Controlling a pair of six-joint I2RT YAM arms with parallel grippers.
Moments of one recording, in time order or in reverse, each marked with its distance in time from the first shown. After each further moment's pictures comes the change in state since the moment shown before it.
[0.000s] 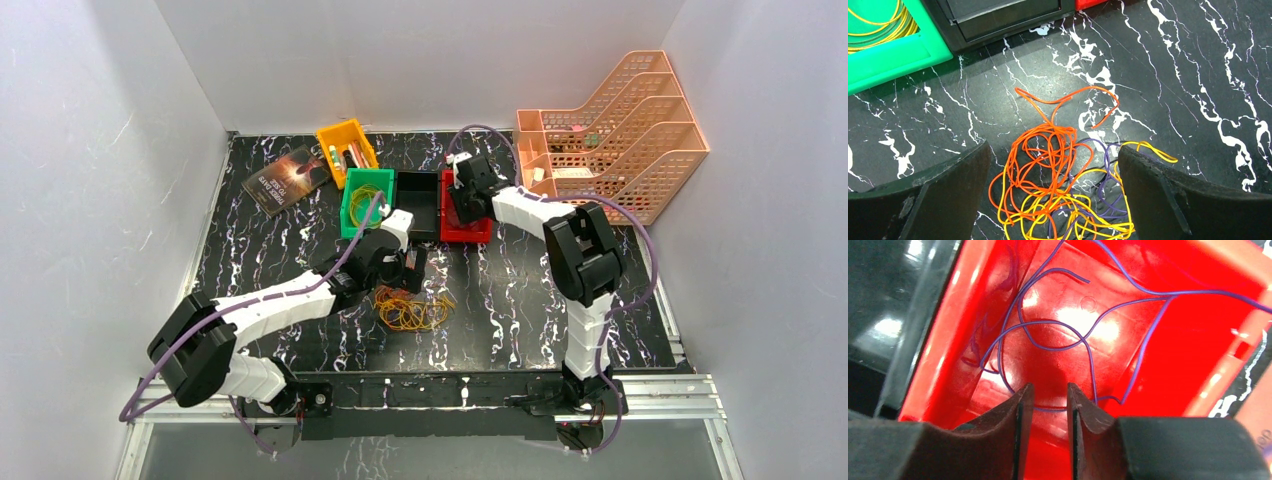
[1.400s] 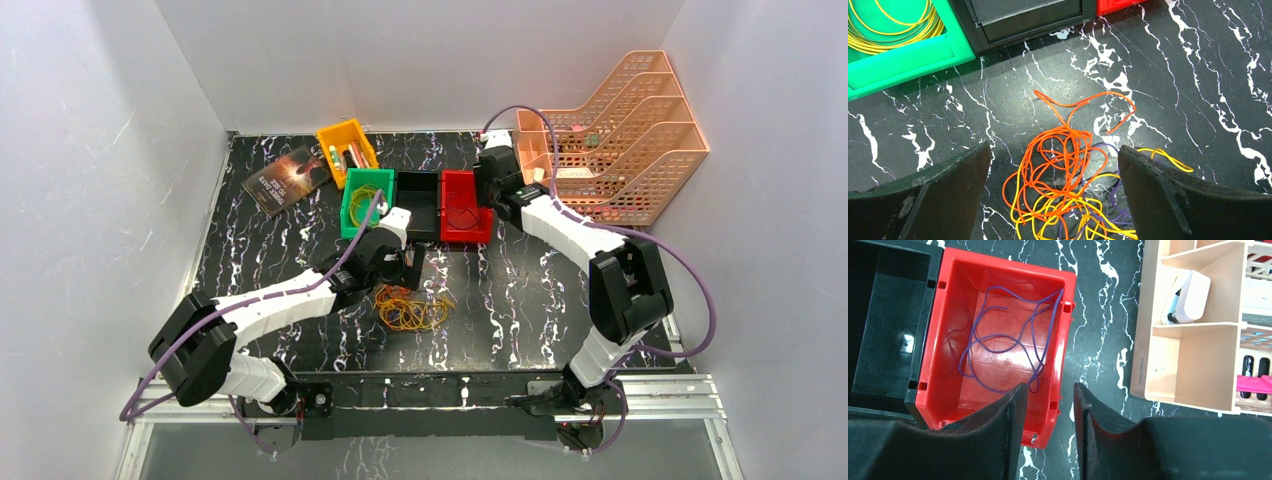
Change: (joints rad) left arm 0.000 0.008 0.021 -0.027 -0.067 0.002; right arm -0.008 -0.337 -0.156 0.043 0.269 0.143
